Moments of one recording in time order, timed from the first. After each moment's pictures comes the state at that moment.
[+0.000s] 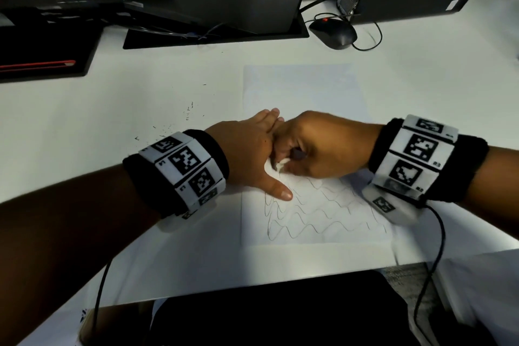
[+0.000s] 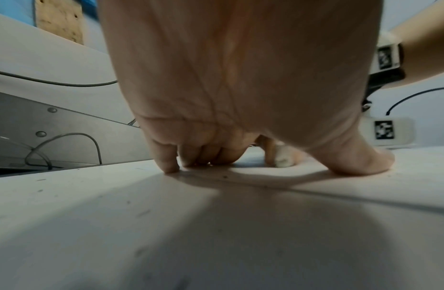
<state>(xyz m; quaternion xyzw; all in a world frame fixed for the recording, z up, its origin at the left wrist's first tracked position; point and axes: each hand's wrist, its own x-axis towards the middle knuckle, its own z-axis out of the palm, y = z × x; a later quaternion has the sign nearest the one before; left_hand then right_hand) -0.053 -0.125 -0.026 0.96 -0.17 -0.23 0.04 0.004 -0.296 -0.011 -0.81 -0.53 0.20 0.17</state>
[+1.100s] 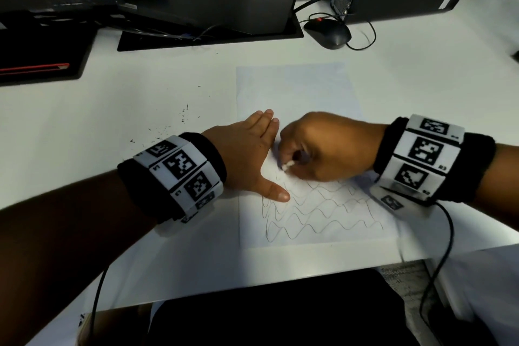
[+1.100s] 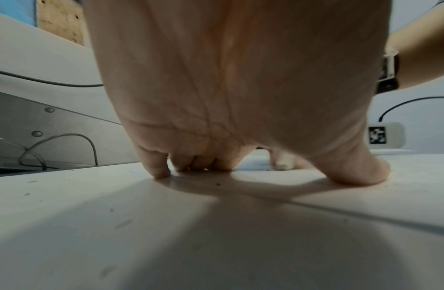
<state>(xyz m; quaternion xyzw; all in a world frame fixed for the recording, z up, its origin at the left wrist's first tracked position) -0.056 -0.129 -0.024 0.95 -0.16 -0.26 -0.01 0.003 -0.307 -0.003 -0.82 -0.52 0.20 0.11</state>
